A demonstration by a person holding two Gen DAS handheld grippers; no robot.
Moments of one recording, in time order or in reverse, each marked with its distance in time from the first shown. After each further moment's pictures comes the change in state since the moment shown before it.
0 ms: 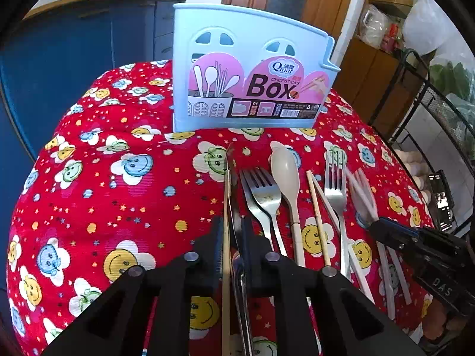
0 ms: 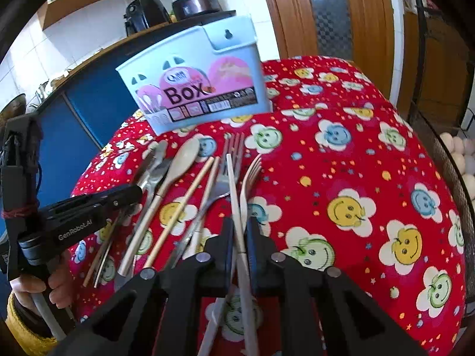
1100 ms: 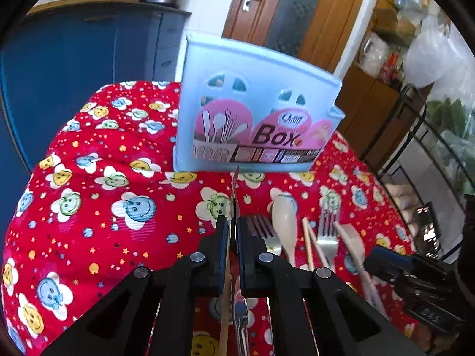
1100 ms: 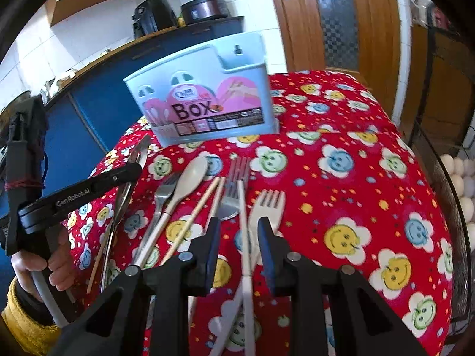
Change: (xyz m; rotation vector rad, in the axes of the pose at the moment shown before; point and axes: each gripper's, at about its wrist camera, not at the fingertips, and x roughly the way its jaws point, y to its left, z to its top) left arm -0.008 0.015 0.029 -0.080 -0.106 -0.073; right arm -0.008 0.009 0.020 -0.065 -0.024 0.016
